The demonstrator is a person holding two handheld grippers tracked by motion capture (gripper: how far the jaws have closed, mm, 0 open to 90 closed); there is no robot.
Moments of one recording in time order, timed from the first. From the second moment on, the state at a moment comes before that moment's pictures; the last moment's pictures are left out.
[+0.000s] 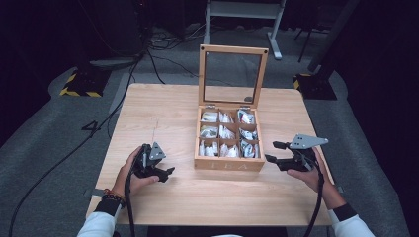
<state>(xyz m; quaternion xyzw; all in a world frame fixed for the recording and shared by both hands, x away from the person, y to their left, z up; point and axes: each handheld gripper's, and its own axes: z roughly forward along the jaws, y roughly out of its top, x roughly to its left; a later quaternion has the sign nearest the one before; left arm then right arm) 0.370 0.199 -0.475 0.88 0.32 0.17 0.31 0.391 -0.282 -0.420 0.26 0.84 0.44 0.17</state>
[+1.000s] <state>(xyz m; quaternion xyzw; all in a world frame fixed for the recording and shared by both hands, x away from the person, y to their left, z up) 0.332 0.213 -0.502 0.86 0.35 0.15 0.34 0.433 -0.167 -0.420 0.17 0.89 0.40 0.12</state>
